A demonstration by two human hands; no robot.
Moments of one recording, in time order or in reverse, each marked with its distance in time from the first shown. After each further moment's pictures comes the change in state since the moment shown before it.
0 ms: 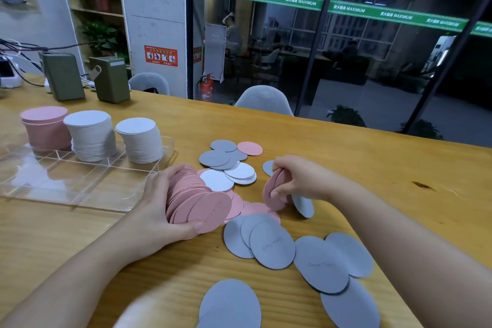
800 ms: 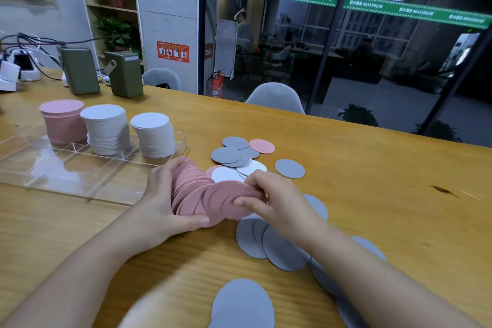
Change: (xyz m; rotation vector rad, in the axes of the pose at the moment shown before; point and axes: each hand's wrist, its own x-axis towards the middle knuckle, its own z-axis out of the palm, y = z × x) left_hand 0.001 -0.006 -0.007 0.011 0.021 -0.078; right_hand -0.016 -0.061 0.060 0.289 0.300 -0.300
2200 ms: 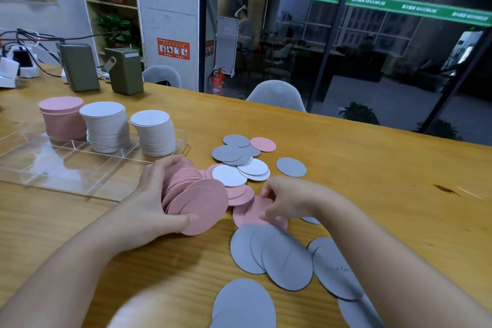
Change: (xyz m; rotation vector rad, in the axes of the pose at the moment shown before) left_hand -0.003 -0.003 -0.015 -0.056 -0.053 -0.012; right_hand 0.023 0.009 -0.025 -0.263 -0.537 0.474
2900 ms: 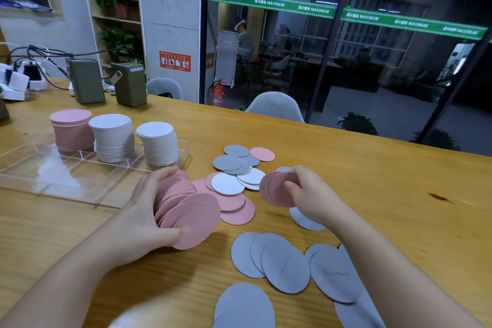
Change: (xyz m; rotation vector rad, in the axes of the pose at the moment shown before) left_hand -0.018 -0.001 -0.007 -0.049 0.056 0.014; right_hand -0.016 0.019 -0.004 0.305 0.475 0.030
